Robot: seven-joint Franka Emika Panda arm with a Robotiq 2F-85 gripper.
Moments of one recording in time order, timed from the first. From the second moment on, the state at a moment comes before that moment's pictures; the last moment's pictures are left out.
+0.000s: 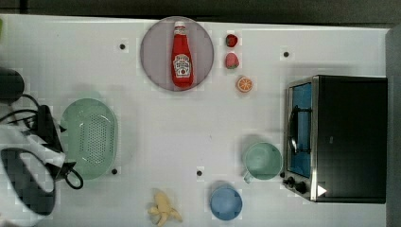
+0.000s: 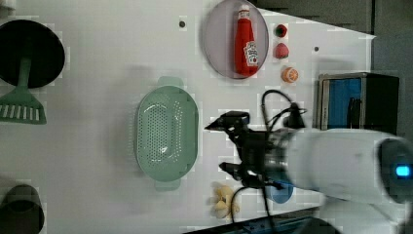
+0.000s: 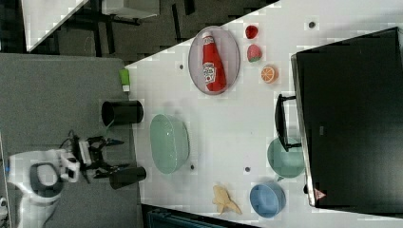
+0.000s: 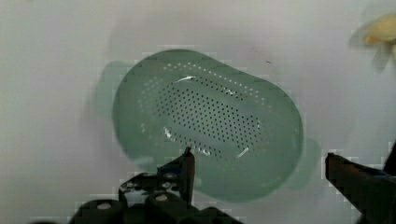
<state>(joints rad) 0.08 0.08 0.59 -2.03 -0.01 0.52 1.12</state>
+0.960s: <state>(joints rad) 0.13 0.56 0.44 -2.12 0.00 1.05 1.30</state>
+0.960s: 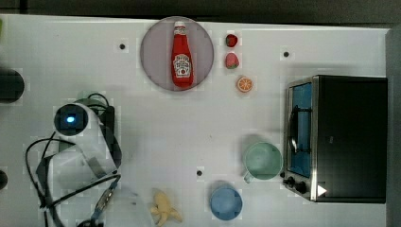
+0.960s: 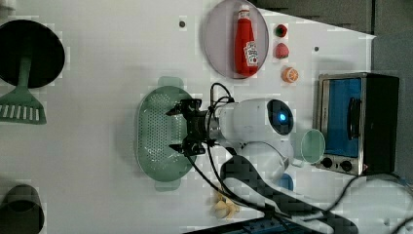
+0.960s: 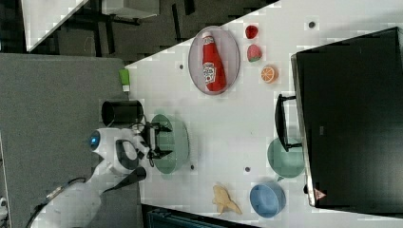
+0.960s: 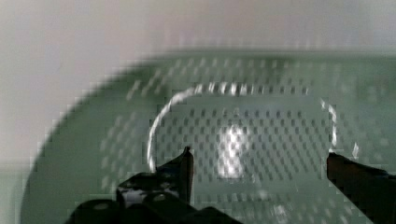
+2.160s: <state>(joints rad) 0.31 0.56 0.20 -2.18 -0.02 1.12 1.30</state>
